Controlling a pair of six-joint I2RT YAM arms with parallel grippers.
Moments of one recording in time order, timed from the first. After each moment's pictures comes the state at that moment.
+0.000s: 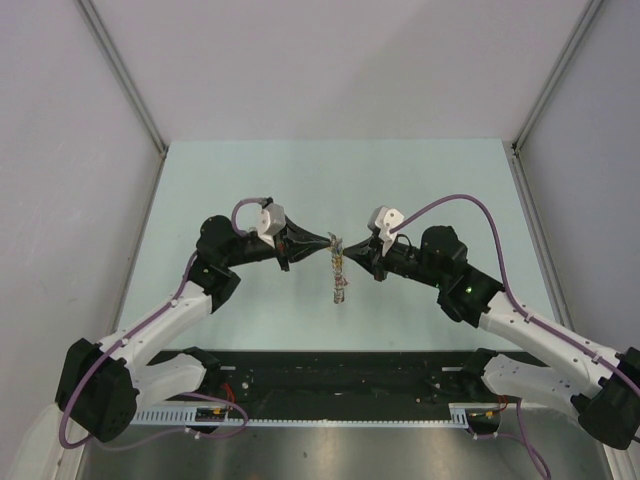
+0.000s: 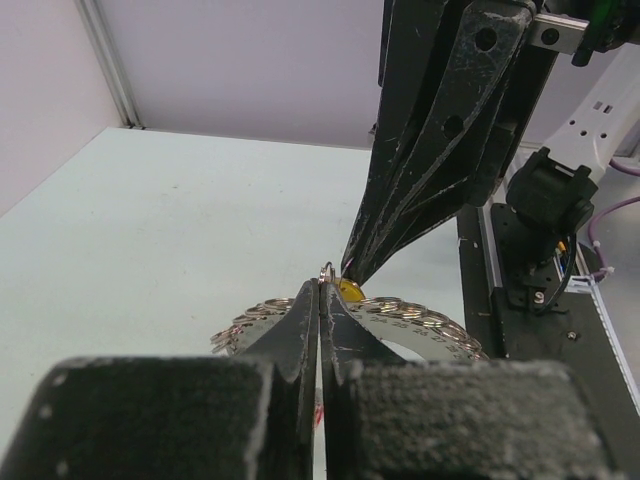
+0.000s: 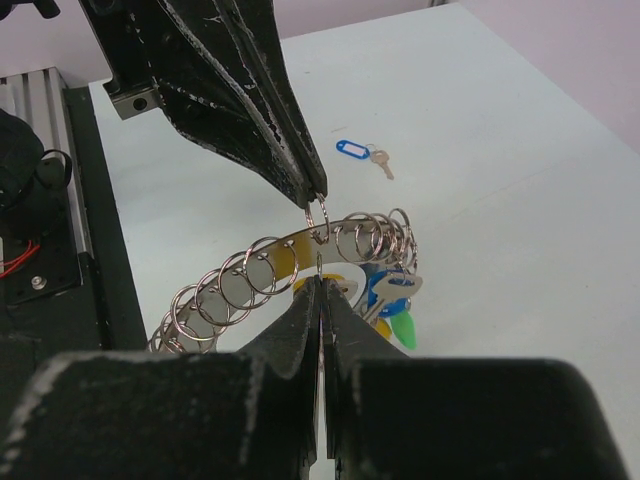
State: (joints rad) left arm -0.52 1.06 0.65 0.57 0.87 -0.11; right arm 0.80 0.97 0.76 0.10 -0.32 -0.09
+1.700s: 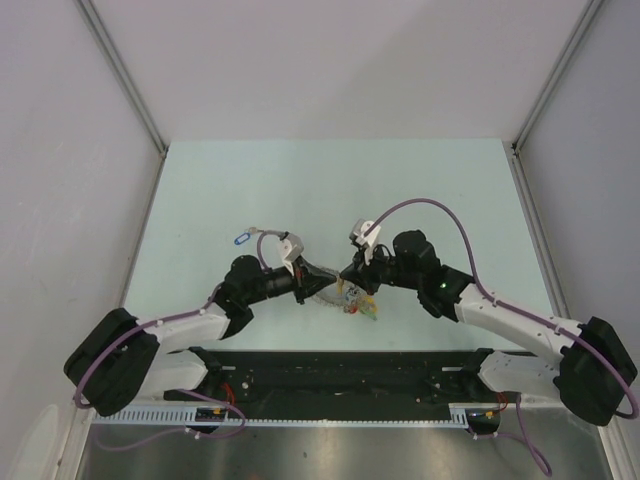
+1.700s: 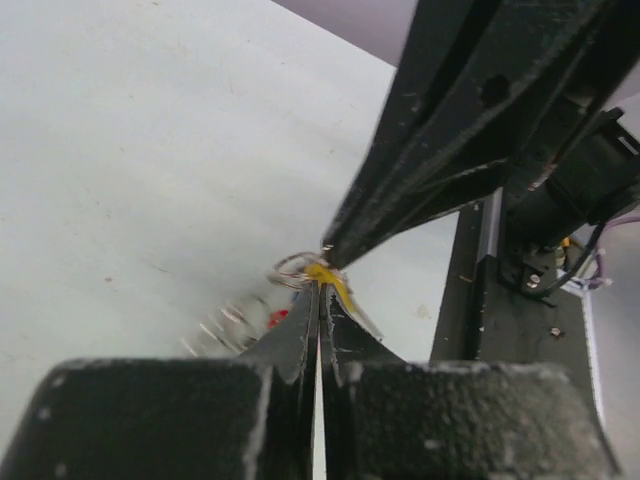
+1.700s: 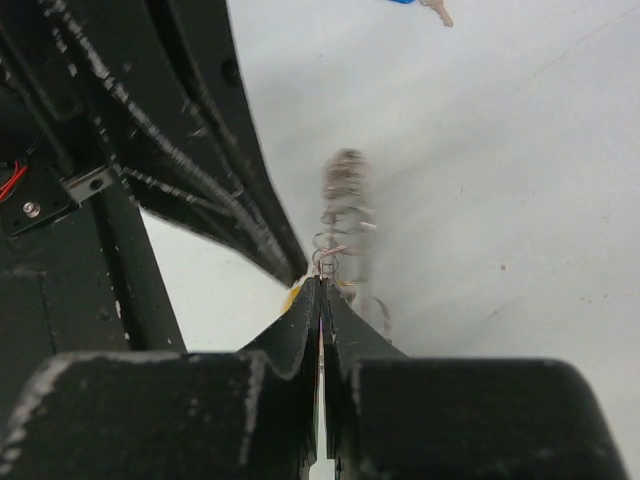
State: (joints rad) left arm -0.68 1.20 0.33 0.81 0.53 -0.30; right arm 0.80 1.13 0.68 0.08 -0.35 -0.01
